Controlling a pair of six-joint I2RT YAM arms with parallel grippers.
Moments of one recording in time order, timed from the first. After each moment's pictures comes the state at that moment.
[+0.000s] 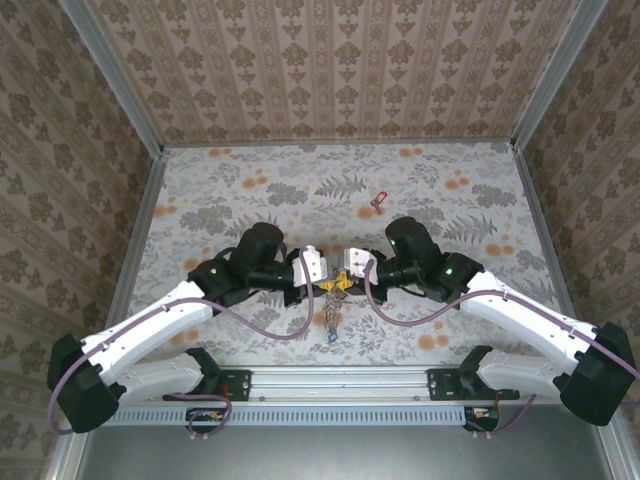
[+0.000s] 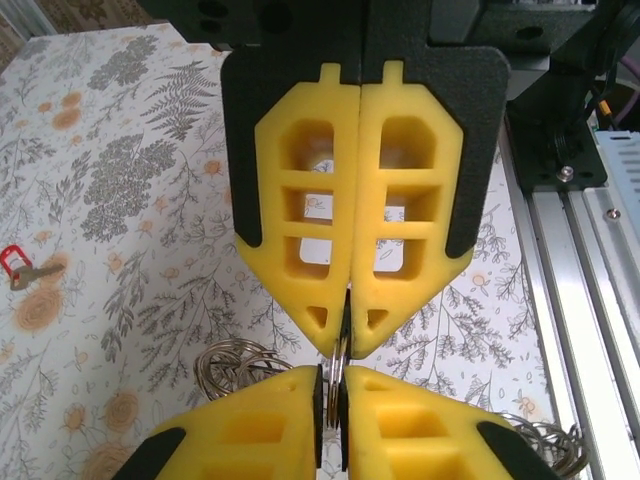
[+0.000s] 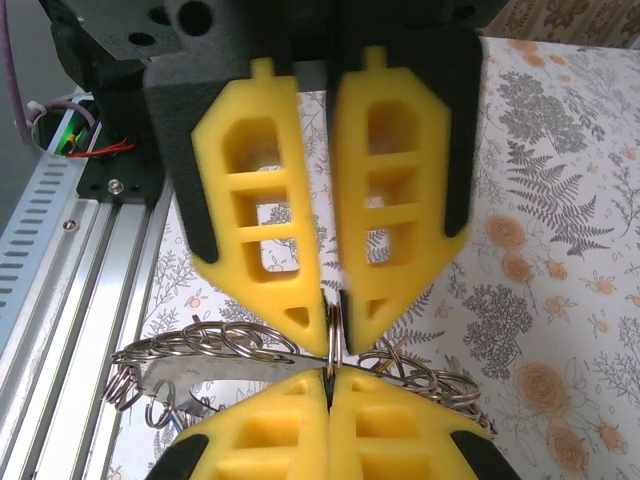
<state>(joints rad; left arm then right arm) -0.87 1.06 0.83 -0.39 0.53 0.50 0.73 1.12 0.85 -0.37 -0.56 -0.55</state>
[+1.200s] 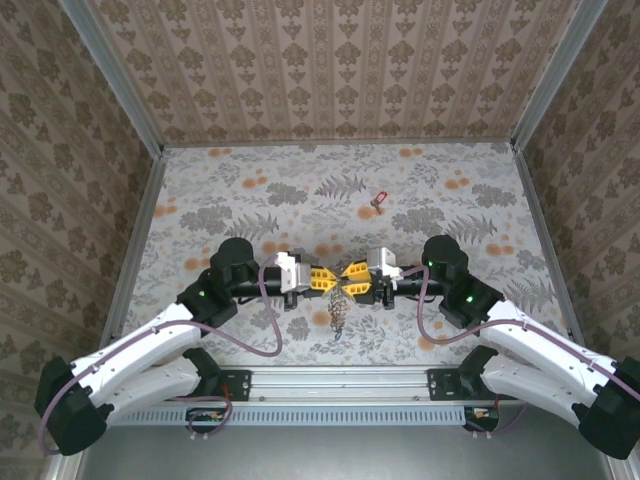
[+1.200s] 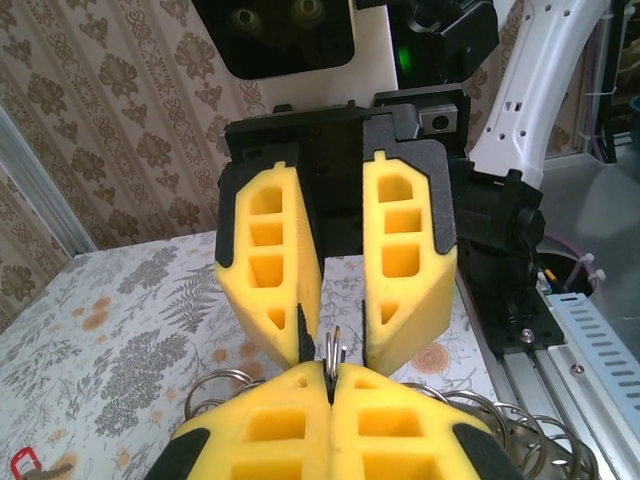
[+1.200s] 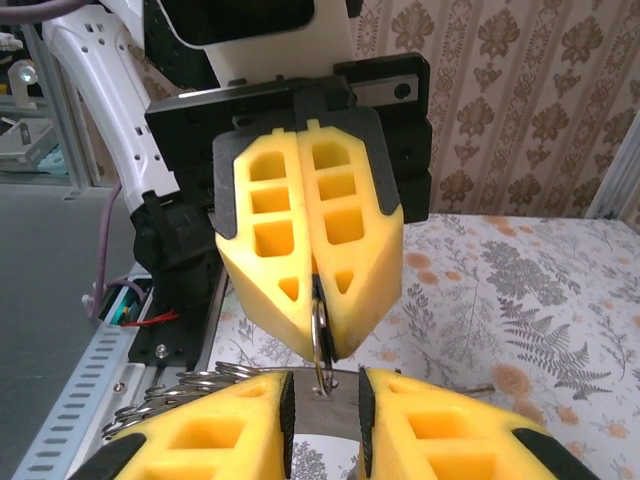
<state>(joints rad) -0.85 0.89 0.61 0.14 0.74 0.32 0.69 0.89 0.59 0.14 -0.74 -0.22</state>
